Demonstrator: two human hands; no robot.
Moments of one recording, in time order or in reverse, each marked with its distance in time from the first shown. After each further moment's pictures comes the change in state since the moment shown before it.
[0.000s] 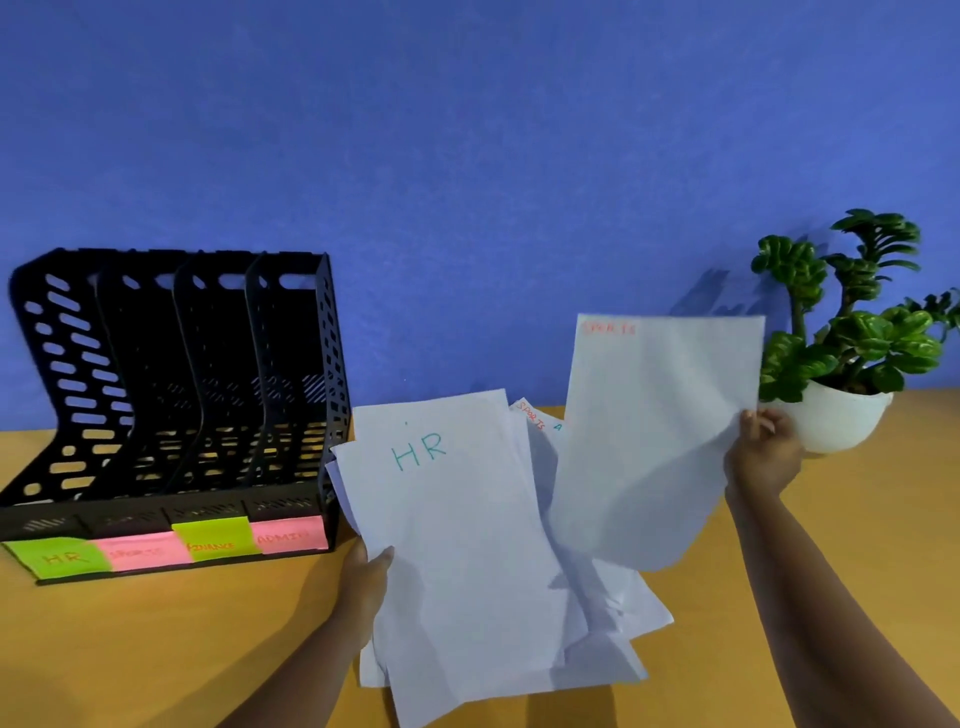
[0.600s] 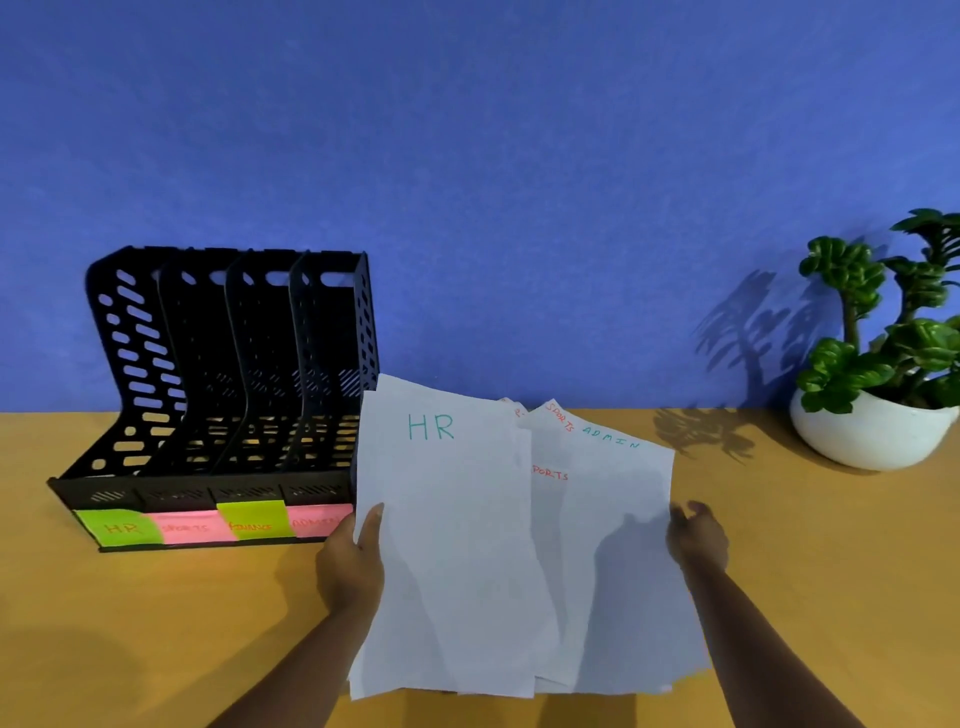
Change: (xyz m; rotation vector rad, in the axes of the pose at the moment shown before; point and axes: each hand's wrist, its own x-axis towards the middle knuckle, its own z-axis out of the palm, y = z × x) left_hand -0.023 0.017 -0.018 0.202 0.483 0.388; right_hand -0.067 0.076 0.026 -0.564 -0.490 0.128
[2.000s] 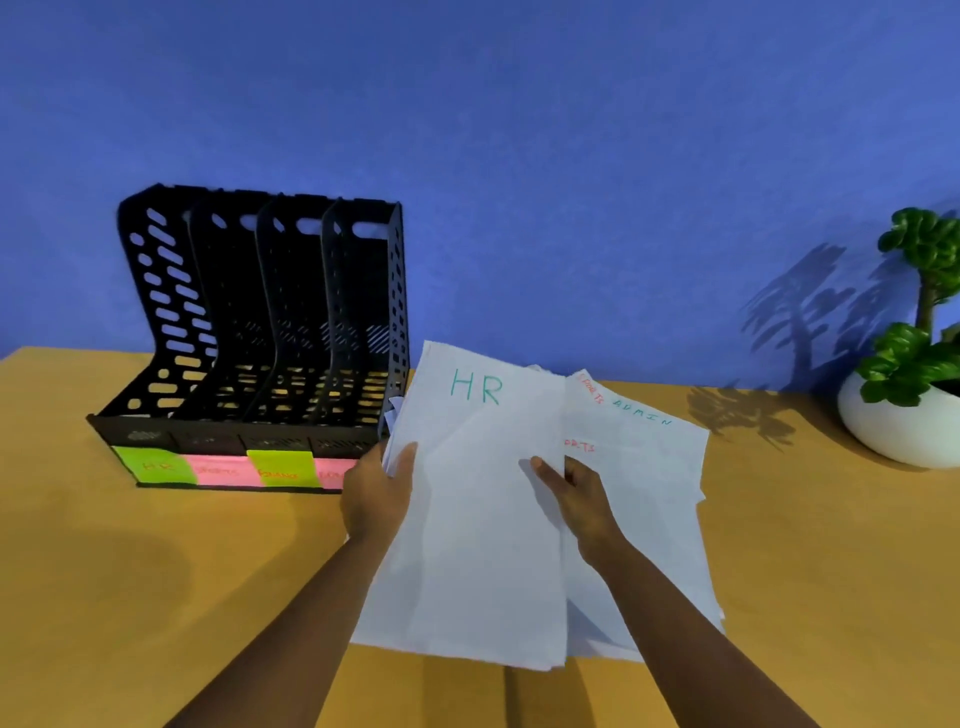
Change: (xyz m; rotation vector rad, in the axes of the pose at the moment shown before) left_hand 0.022 0.024 -0.008 0.116 -0.108 0.042; right_hand -0.111 -0.078 0.060 0.543 -0.634 -0.179
